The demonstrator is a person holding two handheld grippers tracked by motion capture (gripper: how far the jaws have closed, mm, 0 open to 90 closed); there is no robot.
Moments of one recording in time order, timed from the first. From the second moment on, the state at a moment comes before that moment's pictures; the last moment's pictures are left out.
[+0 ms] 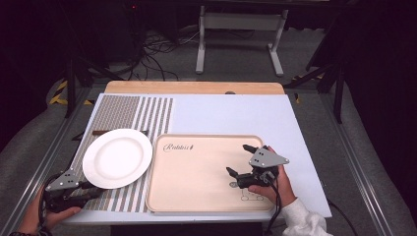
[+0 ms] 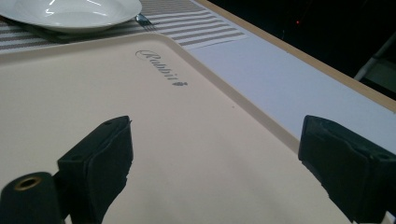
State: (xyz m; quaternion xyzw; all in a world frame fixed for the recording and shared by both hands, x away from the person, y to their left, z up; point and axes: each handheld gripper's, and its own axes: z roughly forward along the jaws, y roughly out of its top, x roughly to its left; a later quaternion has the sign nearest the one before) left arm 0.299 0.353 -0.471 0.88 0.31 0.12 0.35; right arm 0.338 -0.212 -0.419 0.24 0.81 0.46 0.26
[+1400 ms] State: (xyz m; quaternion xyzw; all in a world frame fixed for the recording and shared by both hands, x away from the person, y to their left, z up) left arm 0.244 0.342 -0.438 0.88 0.18 0.16 0.41; right arm 0.343 -0.199 -0.430 0.21 0.85 0.42 0.23
